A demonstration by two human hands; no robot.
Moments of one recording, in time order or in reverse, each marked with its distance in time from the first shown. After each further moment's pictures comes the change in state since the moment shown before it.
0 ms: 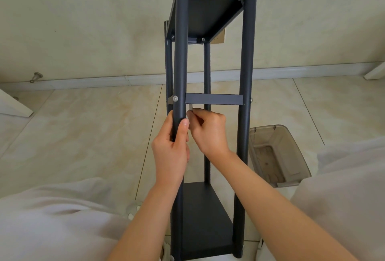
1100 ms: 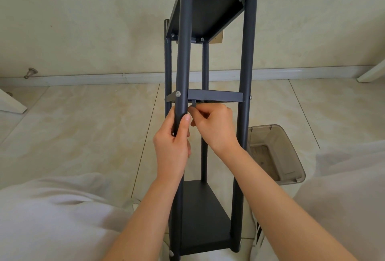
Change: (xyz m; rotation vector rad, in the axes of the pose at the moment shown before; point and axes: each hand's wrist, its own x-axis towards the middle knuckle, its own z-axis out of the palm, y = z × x) left_hand 0.001 0.003 0.006 -0.022 -0.002 -0.018; right_hand 0.007 -0.017 -0.028 0.022 -0.126 0.141
